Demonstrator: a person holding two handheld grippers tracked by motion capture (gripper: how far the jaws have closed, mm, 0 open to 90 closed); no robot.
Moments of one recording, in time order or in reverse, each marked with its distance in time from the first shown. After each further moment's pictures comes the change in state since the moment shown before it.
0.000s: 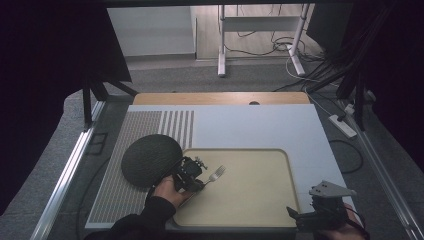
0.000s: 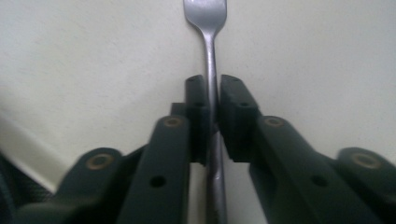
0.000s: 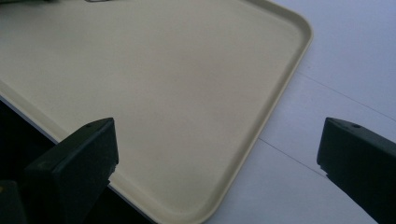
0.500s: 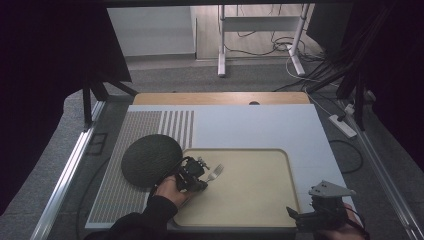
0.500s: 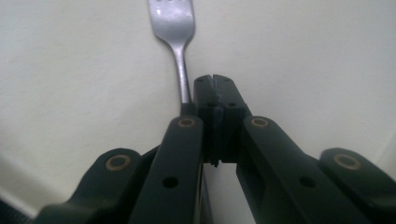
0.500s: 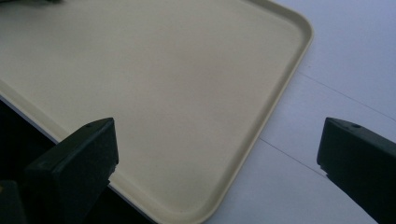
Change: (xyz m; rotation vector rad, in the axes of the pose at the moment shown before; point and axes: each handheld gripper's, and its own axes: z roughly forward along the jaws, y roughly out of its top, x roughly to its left) left arm 0.001 0.003 0.005 0.003 -0.037 0.020; right arm 0.000 0.000 0.000 0.001 -0.001 -0.003
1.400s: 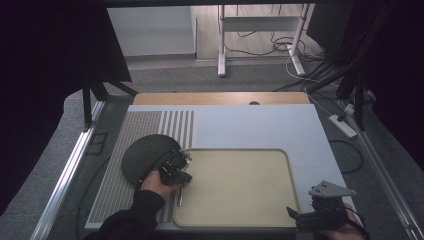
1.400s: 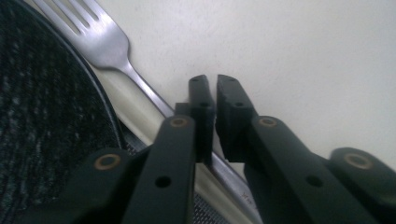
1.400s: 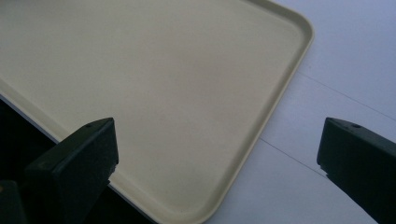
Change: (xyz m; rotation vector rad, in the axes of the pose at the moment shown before) left arm 0.041 -0.022 -0.017 -0.026 0.028 -0.109; right arm 0.000 0.000 0.000 -0.002 0.003 0.002
